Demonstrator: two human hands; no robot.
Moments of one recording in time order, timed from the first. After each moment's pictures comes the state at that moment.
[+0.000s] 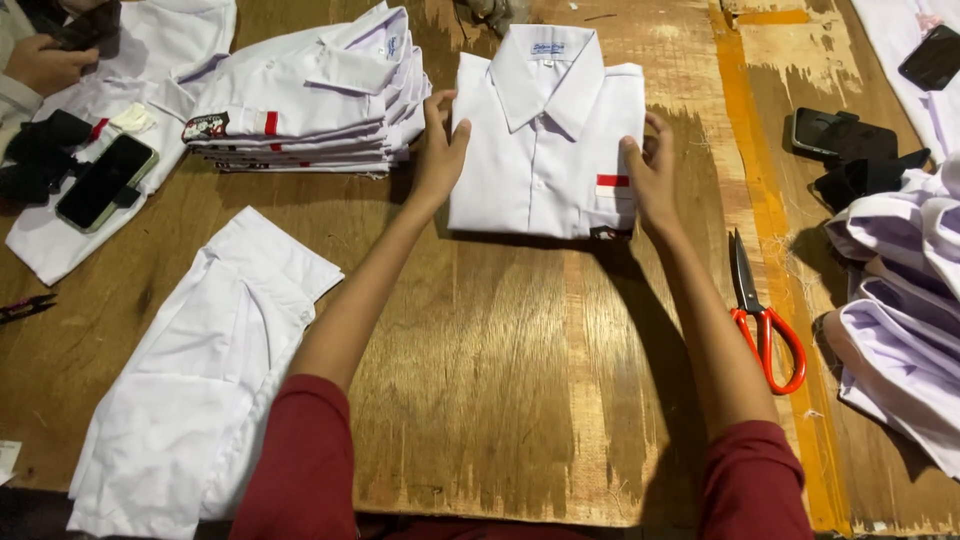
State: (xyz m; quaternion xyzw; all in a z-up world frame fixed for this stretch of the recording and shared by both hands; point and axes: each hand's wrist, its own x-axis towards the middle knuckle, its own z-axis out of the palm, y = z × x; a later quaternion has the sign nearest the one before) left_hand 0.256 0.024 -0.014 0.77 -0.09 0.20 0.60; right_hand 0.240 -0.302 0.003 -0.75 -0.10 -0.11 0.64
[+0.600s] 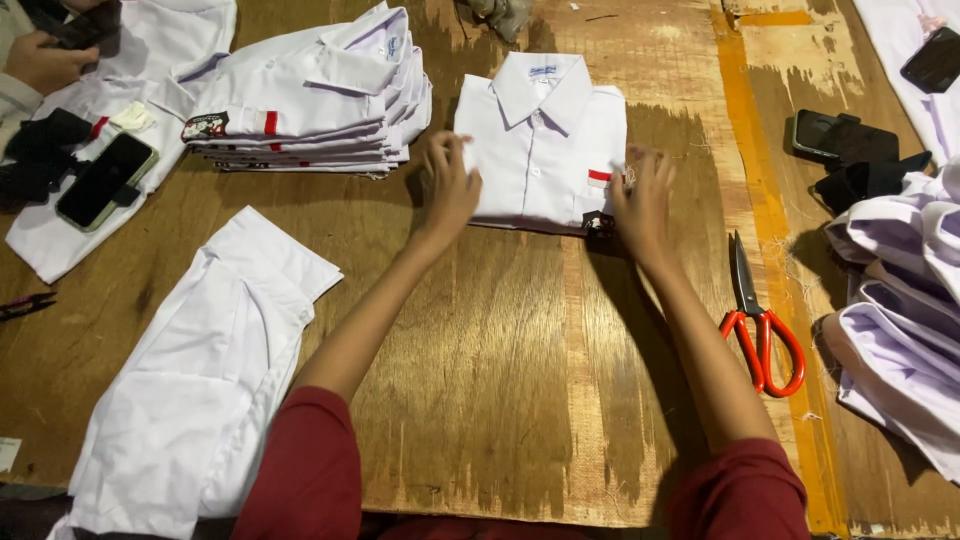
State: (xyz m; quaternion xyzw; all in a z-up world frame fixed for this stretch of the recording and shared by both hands) left_hand 0.212 0.003 -0.036 0.93 -0.04 0.24 0.28; right_hand 0.232 -0.308 -0.040 -0.92 -0.09 -0.23 0.31
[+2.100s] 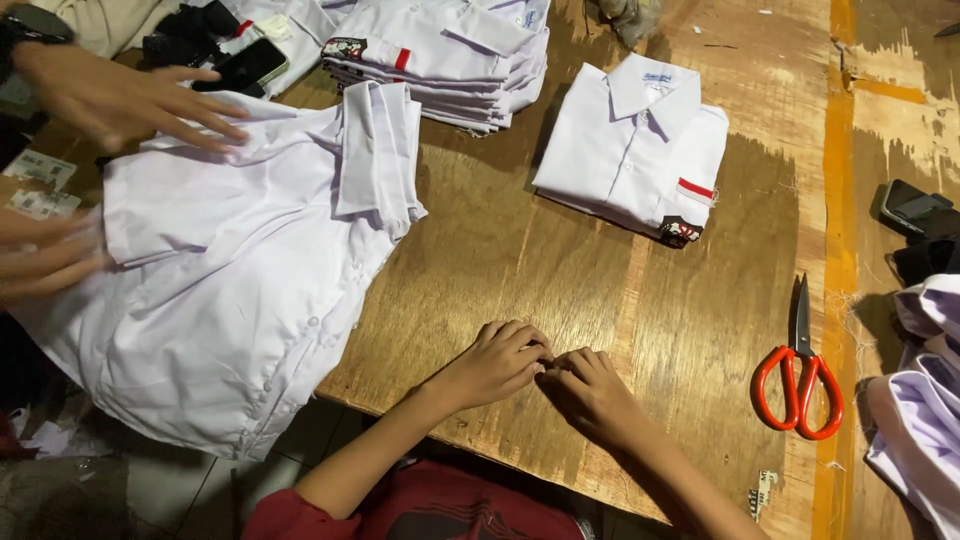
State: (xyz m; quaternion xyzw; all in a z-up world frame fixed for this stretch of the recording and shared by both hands) left_hand -0.102 -0.014 -0.014 0.92 -0.27 0.02 0.27; right_hand -0.058 -0.252 -0.028 -0.80 -0.55 -0.04 0.25
